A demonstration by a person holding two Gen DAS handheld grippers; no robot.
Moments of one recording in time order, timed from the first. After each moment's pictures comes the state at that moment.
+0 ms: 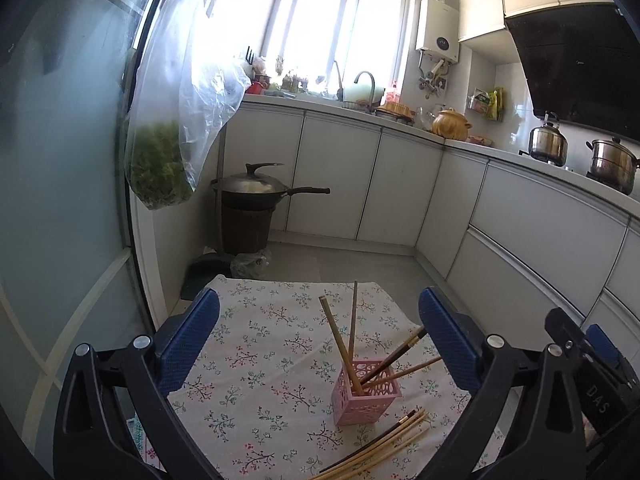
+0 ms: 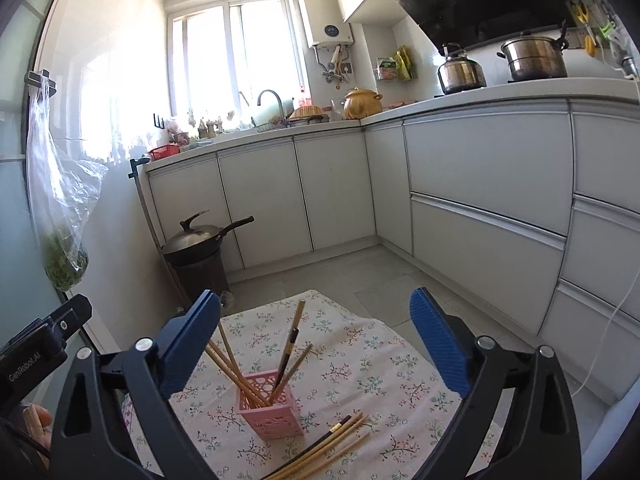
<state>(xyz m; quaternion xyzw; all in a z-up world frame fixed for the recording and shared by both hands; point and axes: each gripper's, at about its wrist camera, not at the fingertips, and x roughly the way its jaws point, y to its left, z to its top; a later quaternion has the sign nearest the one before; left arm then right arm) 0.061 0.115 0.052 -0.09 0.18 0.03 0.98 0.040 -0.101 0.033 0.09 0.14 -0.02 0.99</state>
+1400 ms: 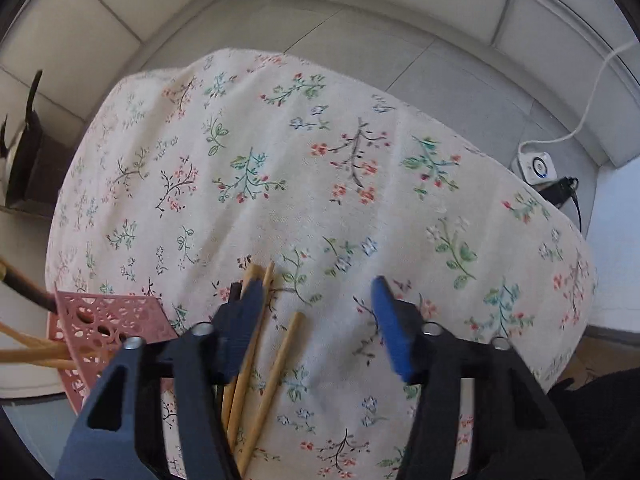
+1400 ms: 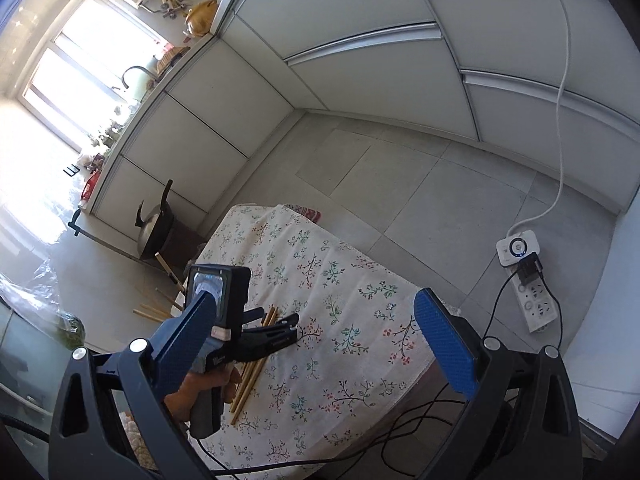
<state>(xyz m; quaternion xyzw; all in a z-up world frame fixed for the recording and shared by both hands) 0.232 -0.168 -0.198 0.28 0.58 -0.19 0.74 0.000 -0.344 -0.057 0.37 0.35 -0.05 0.86</state>
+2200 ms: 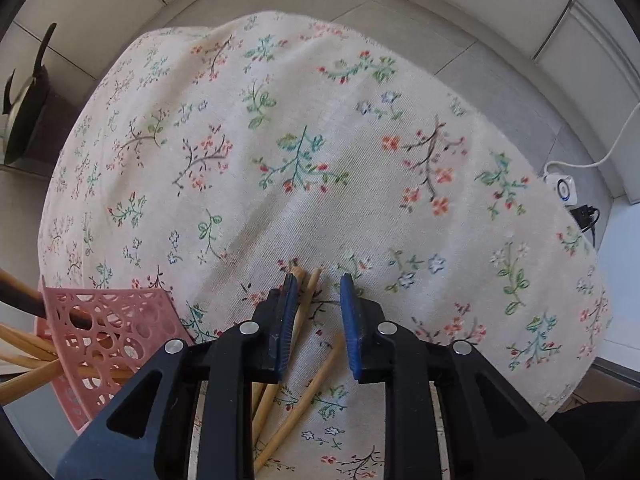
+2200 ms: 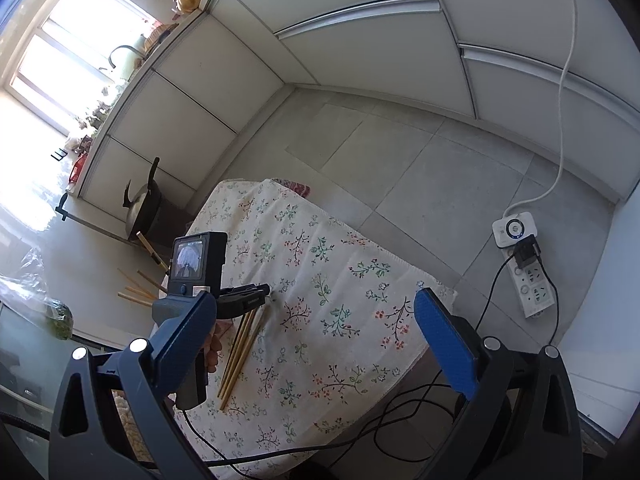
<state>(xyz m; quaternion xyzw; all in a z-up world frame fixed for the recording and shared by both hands) 0.277 -0.141 -0.210 0.25 0.61 -0.15 0.74 0.012 -0.339 -0.070 0.36 0.38 -0.05 0.85</state>
